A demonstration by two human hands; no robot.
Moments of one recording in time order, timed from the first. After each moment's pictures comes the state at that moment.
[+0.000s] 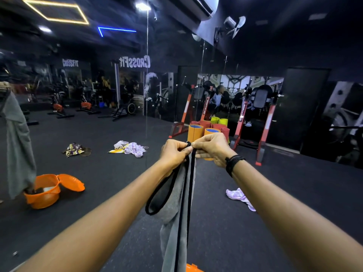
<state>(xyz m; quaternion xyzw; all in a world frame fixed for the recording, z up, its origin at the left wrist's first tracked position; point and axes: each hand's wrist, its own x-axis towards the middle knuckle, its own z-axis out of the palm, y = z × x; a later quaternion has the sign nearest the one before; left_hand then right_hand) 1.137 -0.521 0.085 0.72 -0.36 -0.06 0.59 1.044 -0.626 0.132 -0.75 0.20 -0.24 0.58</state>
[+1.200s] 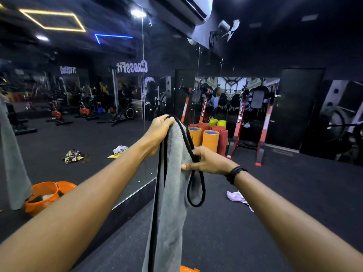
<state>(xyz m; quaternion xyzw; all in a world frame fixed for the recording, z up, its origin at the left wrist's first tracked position) 1.149 -0.501 0.160 0.64 -0.36 -0.08 0.67 1.041 -0.651 0.107 -0.94 -0.05 -0.10 0.32</state>
